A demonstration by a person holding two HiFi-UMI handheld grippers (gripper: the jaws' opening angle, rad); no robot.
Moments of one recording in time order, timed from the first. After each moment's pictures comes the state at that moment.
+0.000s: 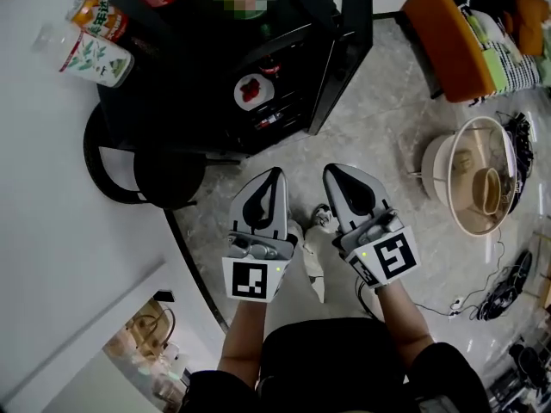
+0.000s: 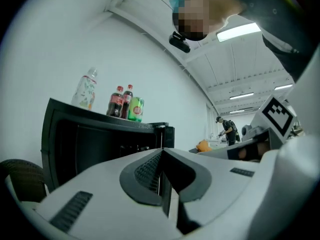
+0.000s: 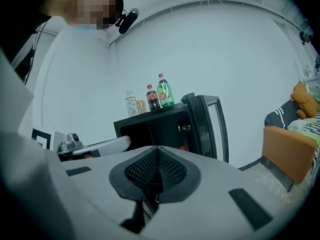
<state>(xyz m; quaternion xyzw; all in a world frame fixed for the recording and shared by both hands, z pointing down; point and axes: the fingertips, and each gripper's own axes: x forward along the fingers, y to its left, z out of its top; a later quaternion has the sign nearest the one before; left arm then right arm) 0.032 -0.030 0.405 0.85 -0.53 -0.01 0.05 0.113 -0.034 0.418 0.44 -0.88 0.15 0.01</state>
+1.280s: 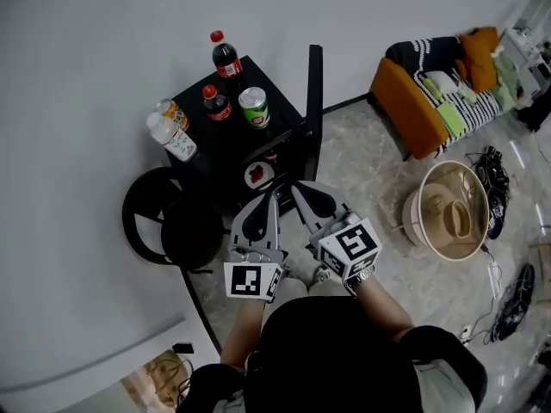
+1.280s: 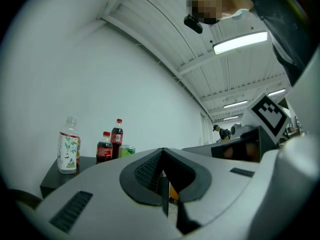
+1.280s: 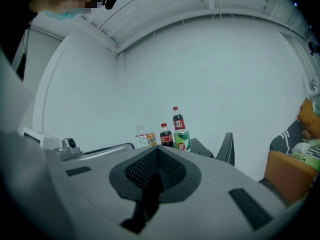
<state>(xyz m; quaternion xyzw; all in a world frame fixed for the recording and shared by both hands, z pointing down) 0.026 -0.028 0.210 0.87 -0.49 -0.05 0.00 0.078 -0.045 0.221 0.44 -0.89 0.10 -0.02</state>
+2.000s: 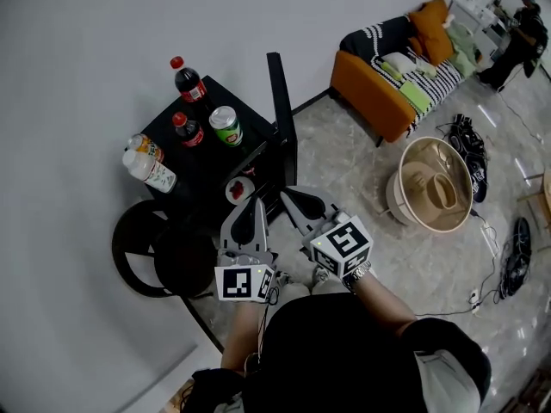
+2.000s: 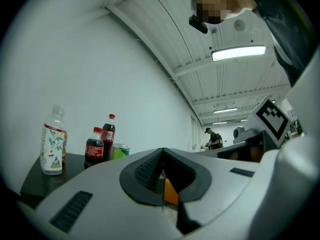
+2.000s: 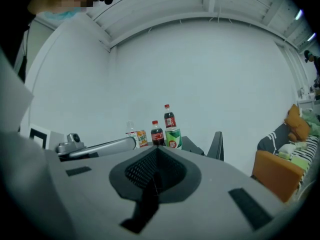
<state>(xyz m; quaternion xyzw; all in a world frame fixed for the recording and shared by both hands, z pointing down) 0.030 -0.051 0.201 0.90 -0.43 -0.06 0.01 0.087 -0.053 0.220 0.49 -0.86 0.11 0.00</state>
